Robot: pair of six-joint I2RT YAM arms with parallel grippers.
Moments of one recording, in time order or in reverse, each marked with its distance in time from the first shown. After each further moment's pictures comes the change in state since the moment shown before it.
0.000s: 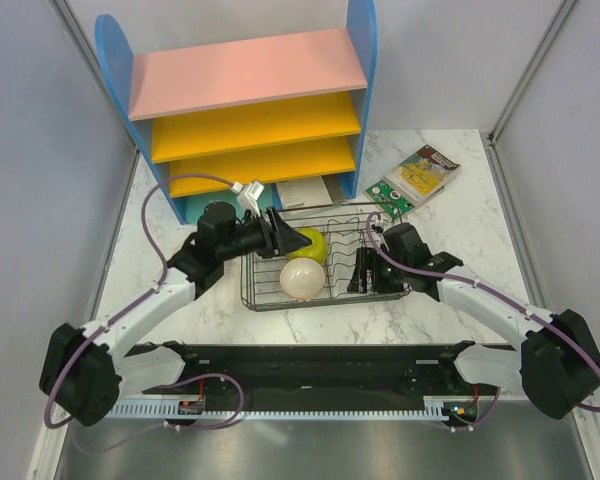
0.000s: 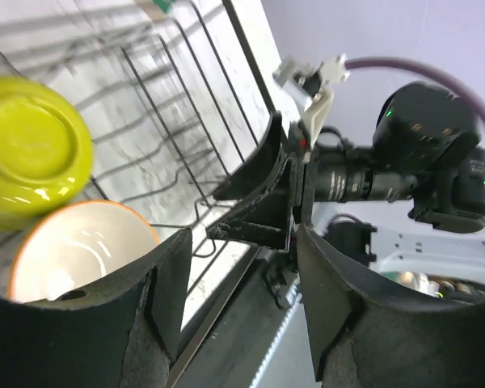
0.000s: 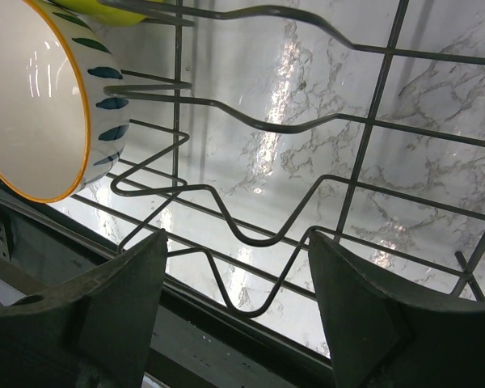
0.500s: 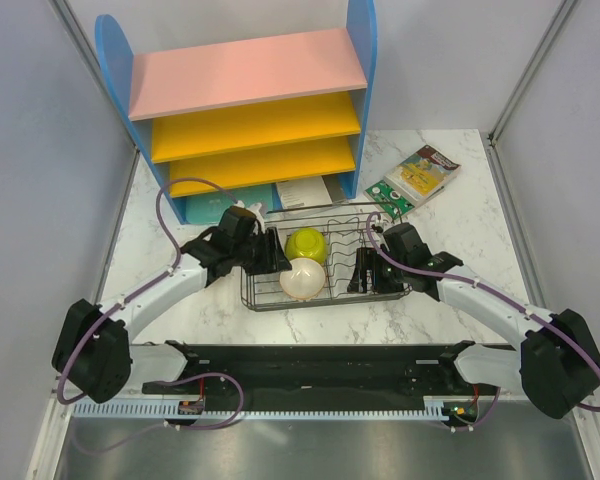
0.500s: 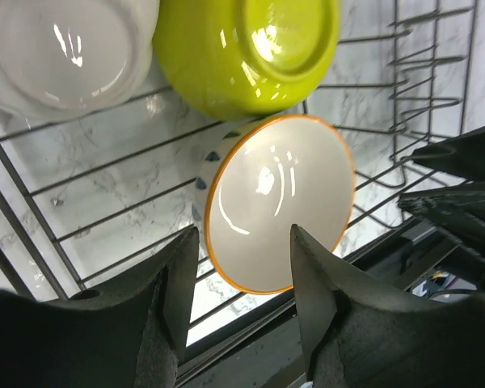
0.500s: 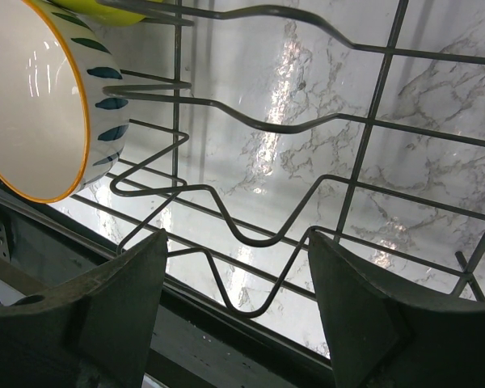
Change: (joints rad) left arm -0.009 0.090 0.128 -0.518 -0.288 0.201; right arm 0.000 0.002 0.000 0.000 -0.002 0.000
